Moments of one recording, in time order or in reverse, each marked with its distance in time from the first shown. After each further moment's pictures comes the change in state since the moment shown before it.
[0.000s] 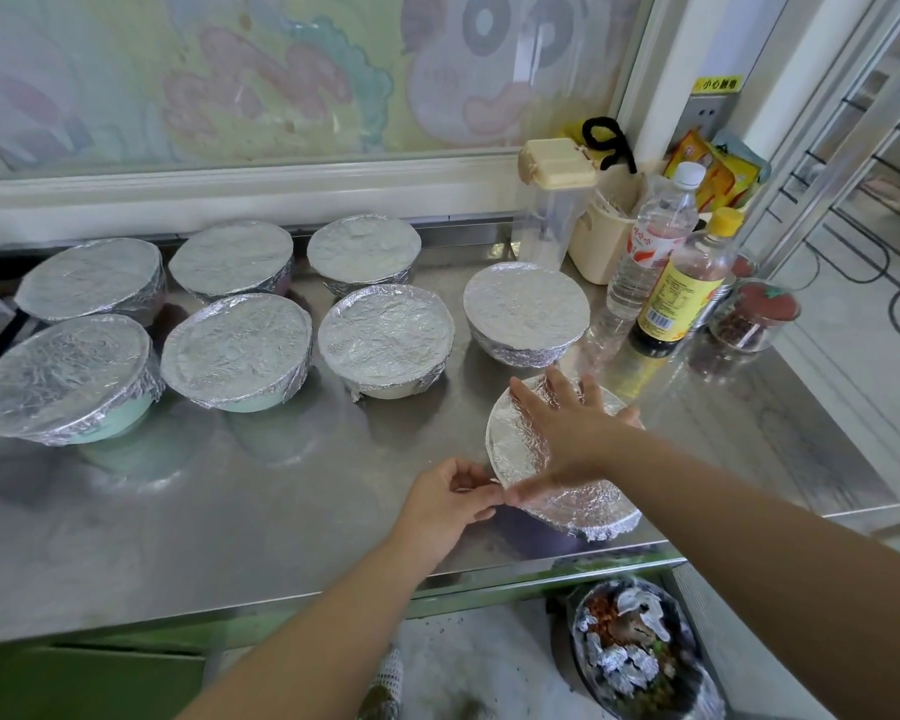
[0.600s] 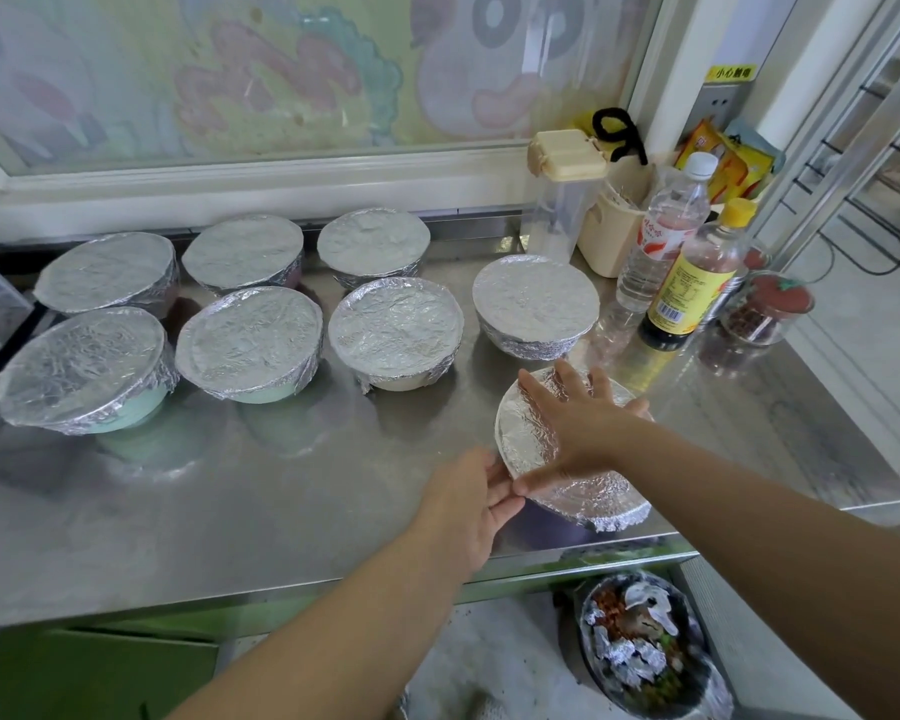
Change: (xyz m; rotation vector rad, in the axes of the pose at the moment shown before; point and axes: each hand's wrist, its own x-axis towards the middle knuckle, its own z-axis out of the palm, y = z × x) left_hand -0.036 0.045 0.030 -0.476 0.127 -0.291; right_hand 0.002 0.000 0.002 0.007 0.017 -0.001
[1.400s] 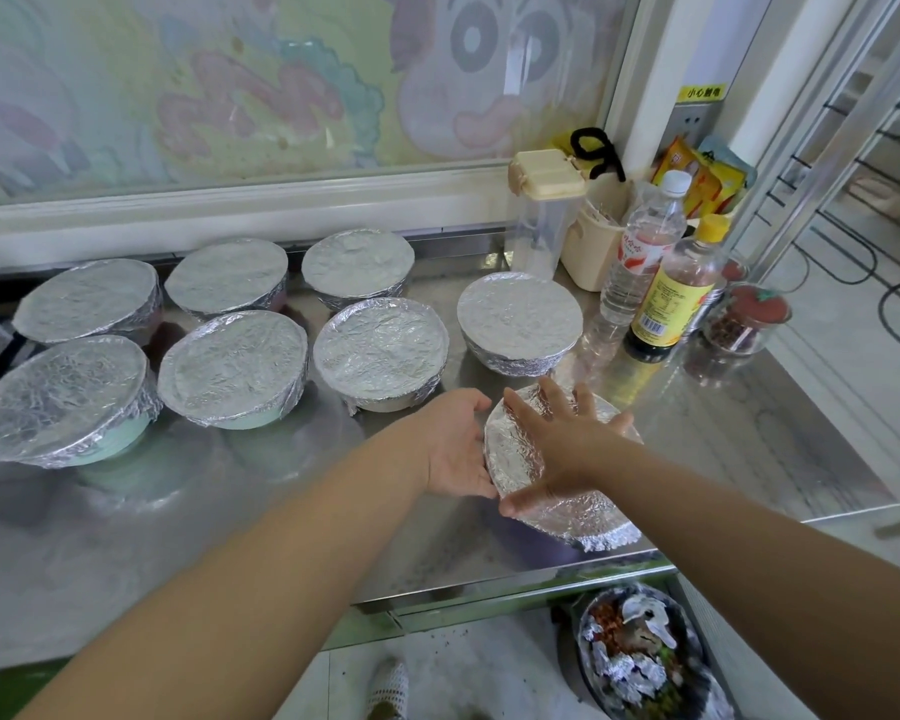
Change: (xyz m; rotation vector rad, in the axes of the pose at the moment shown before) left_hand 0.015 0.078 0.023 0.352 -0.353 -0.329; right_hand 0.002 0.000 0.003 -0.005 0.020 -0.005
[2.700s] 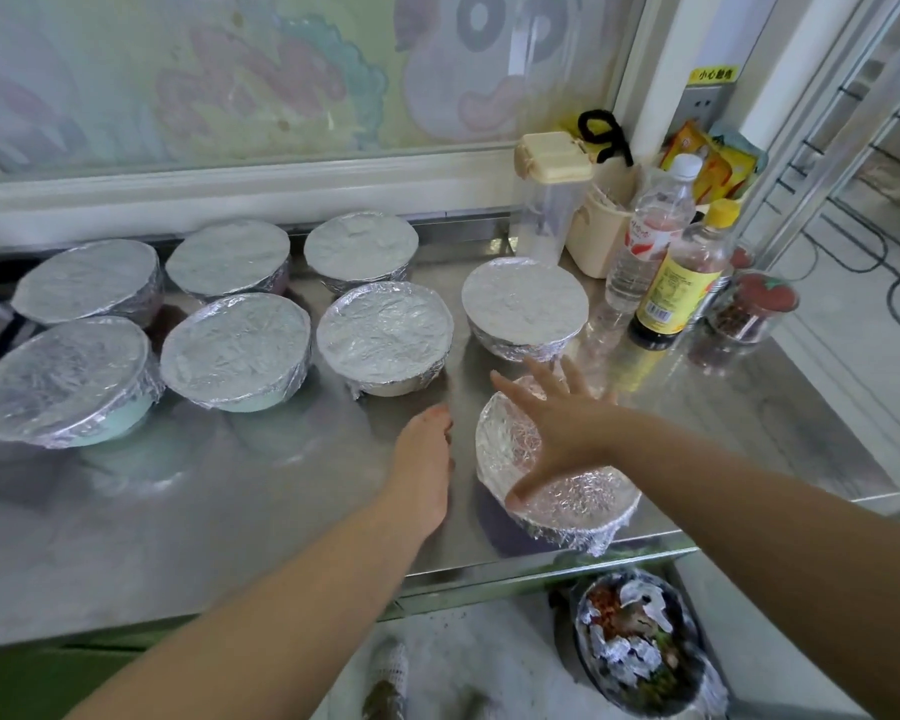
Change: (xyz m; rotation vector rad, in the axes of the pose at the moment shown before) left_hand 0.024 -0.048 -0.022 -0.259 0.467 0.468; right_hand -0.008 -0.004 -0.017 0.048 -0.054 -0.123
